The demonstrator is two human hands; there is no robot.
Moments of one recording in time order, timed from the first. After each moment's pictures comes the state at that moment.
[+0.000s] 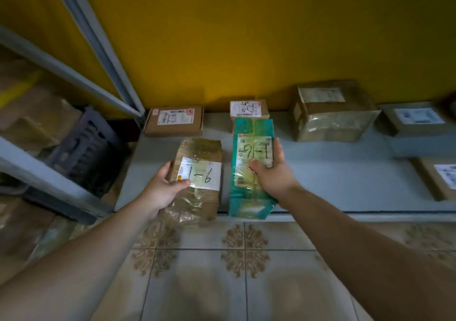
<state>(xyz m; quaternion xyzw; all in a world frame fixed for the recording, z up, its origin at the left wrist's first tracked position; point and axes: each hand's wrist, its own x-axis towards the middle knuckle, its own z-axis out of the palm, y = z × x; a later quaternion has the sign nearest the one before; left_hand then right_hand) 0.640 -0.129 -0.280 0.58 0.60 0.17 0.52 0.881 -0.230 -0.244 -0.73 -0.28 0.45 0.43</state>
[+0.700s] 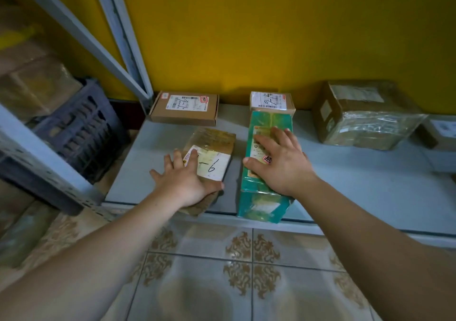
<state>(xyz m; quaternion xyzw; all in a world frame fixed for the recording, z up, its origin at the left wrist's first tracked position) 0.663 -0.112 -0.332 0.76 0.61 -0.10 0.18 0.864 -0.193 -0.273 -0.78 -0.59 0.17 0.10</state>
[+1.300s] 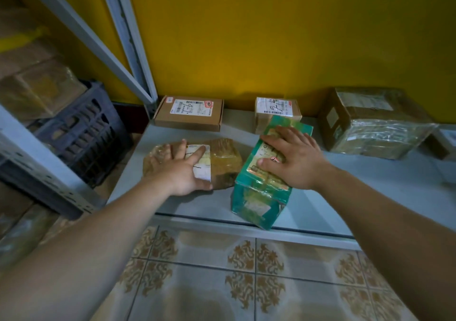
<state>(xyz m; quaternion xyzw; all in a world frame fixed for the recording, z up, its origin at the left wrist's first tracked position) 0.650 -0.063 -0.335 0.80 0.56 -0.14 0.15 0.894 -0.170 -0.267 -0.74 -0.66 0.13 0.00</state>
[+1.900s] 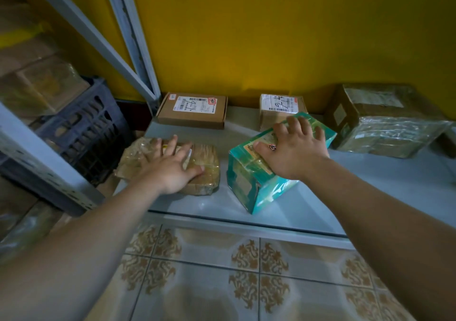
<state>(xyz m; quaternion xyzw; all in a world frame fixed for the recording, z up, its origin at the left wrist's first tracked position) 0.628 -0.054 -0.335 0.78 0.60 -0.07 0.17 0.874 -0.149 -0.268 -0.80 -0.60 0.04 -0.04</state>
